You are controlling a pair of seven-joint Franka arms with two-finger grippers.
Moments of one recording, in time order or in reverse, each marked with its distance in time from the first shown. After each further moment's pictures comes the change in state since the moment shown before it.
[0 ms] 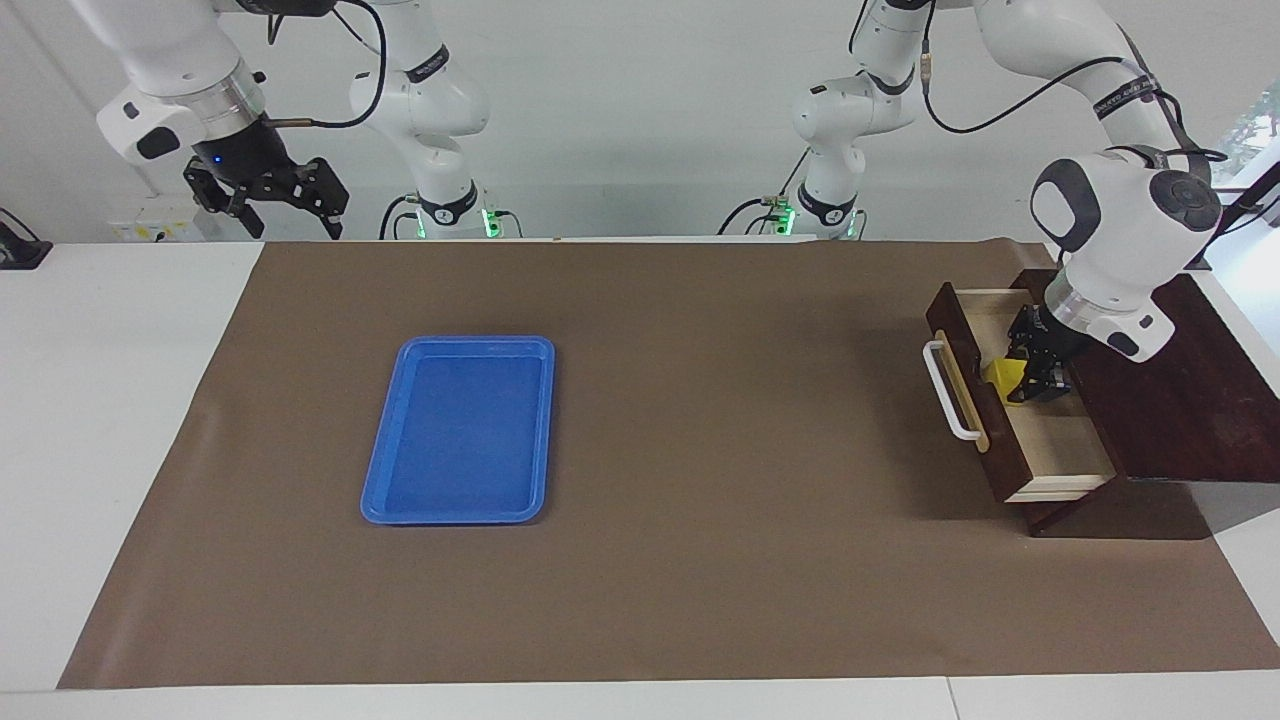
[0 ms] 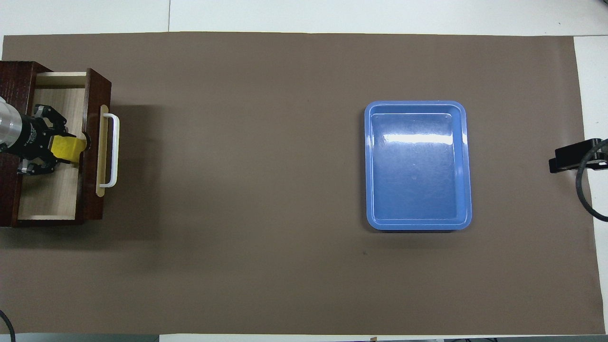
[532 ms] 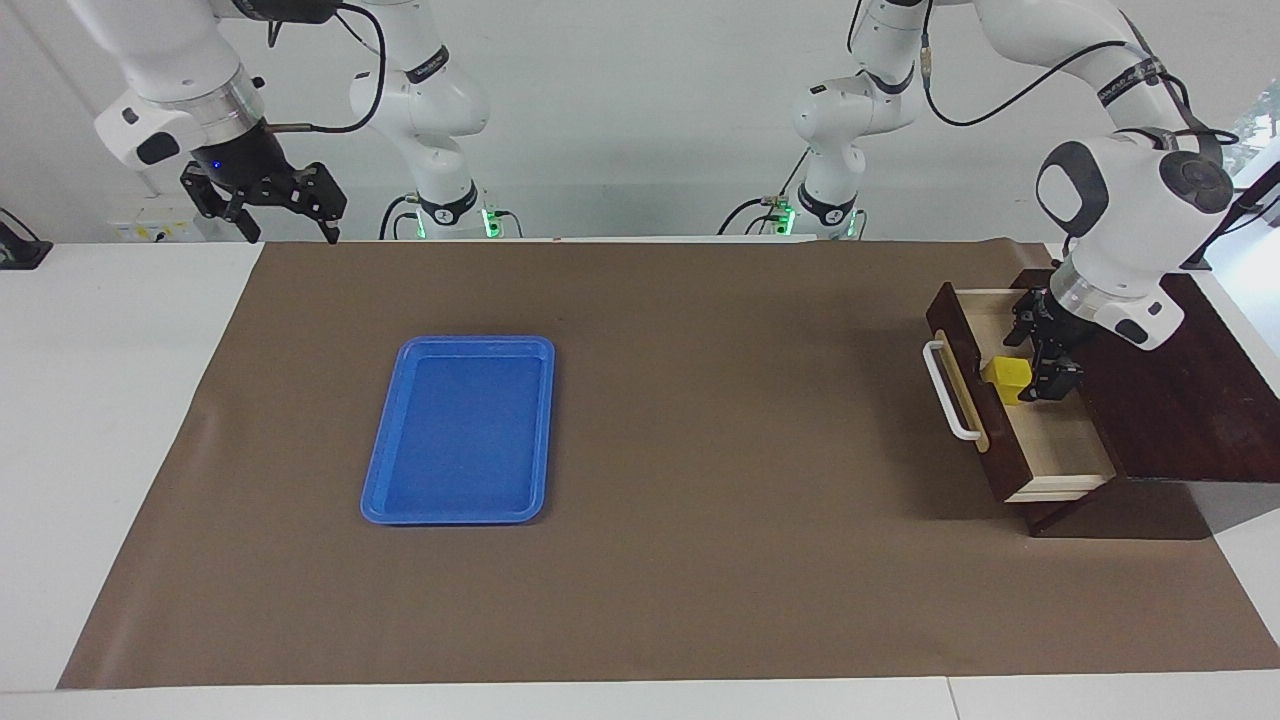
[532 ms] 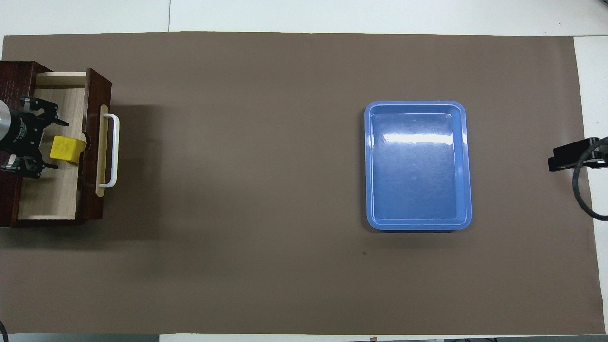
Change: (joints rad) left arm -0.015 -0.023 -0.008 0.085 0.000 -0.107 -0.021; right arm 0.000 0.003 0.008 0.000 -0.010 0.006 -0.005
